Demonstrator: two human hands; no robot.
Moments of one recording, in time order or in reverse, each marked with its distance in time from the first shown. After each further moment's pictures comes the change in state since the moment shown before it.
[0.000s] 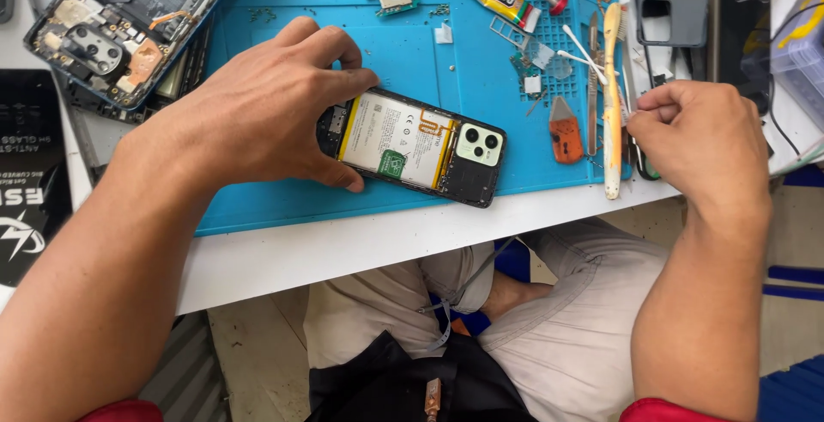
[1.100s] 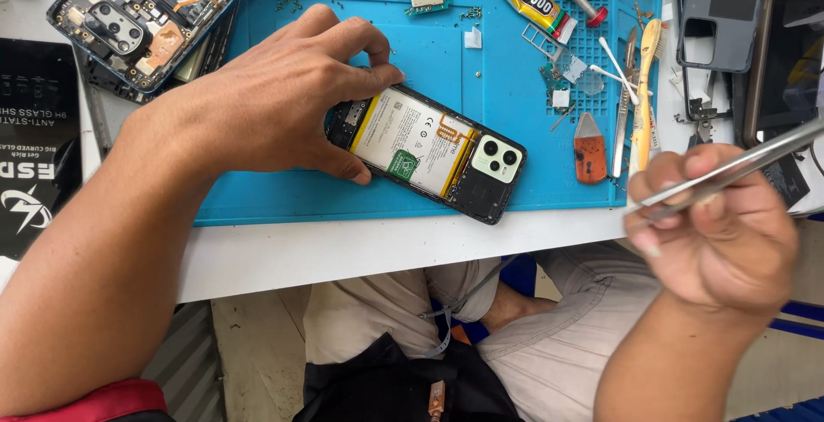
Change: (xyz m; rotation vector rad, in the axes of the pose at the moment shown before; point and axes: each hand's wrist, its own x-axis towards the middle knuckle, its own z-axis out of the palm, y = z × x) left_hand 0.000 -0.009 0.001 -0.032 -0.017 0.036; right_hand -0.056 0.004 0.012 1.939 -0.611 -0.415
